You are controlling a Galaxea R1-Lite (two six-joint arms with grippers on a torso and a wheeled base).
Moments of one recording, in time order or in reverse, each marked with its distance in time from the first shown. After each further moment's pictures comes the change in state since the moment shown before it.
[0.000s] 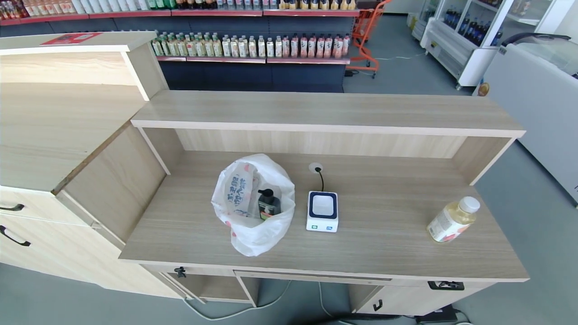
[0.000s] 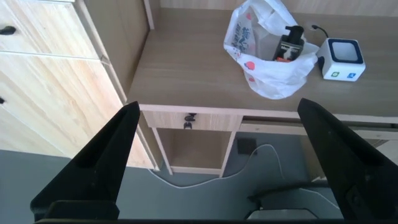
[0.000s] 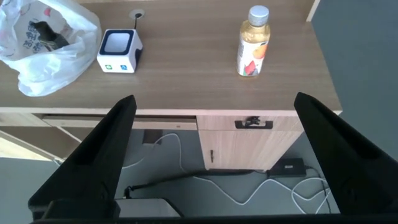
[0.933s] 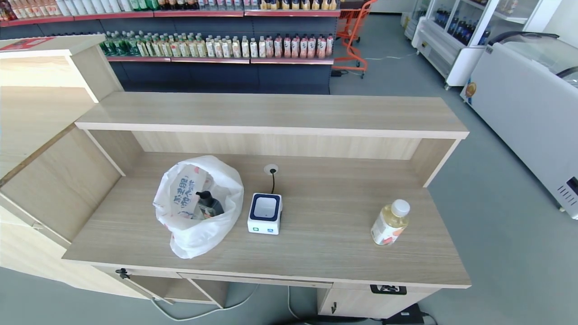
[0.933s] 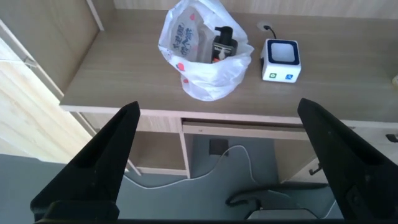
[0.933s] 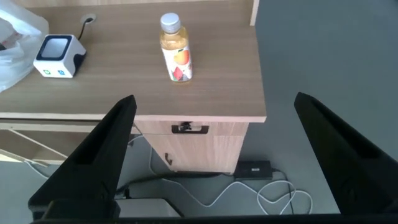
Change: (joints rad) left arm 0.000 0.000 0.000 0.000 -0.001 0.000; right arm 0.000 0.001 0.000 0.000 0.000 0.000
